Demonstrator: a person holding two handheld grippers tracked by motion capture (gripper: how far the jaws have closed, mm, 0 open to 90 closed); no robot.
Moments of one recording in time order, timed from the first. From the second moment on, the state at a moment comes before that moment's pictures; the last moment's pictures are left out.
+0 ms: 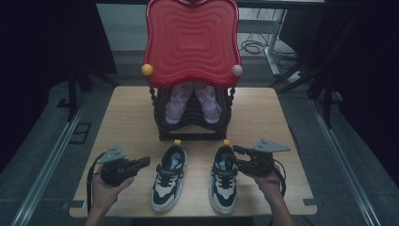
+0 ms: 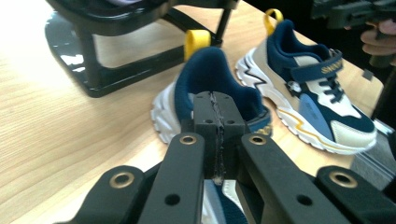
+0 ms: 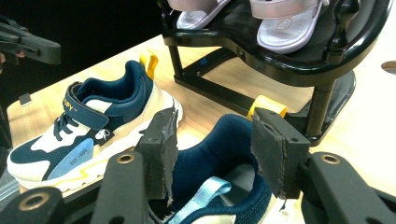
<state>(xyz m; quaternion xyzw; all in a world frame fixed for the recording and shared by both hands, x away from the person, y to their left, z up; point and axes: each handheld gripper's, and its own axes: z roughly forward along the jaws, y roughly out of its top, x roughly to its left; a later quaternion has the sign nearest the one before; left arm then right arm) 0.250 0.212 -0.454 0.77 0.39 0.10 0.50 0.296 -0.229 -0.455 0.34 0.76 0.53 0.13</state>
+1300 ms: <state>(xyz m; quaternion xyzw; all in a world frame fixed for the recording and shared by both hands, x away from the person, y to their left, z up) 0.239 0.108 -0.491 0.87 0.32 0.01 0.39 0.293 -0.243 -0.463 0.37 0.76 0.52 0.14</state>
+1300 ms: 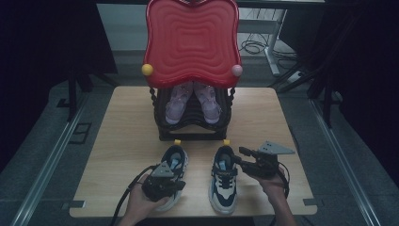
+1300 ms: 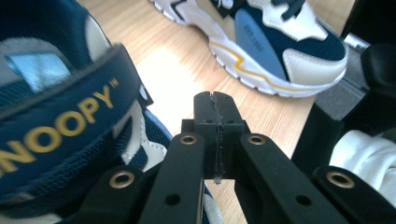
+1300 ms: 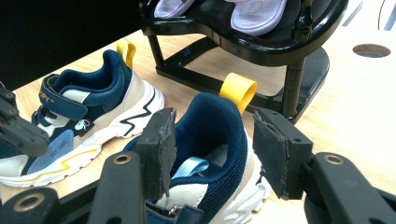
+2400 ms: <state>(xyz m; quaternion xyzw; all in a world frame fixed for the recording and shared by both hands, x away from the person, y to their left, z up) 0.233 0.127 -0.500 0.86 0.35 0.01 0.37 0.290 -0.248 -0.460 0.37 0.75 0.53 0.14</state>
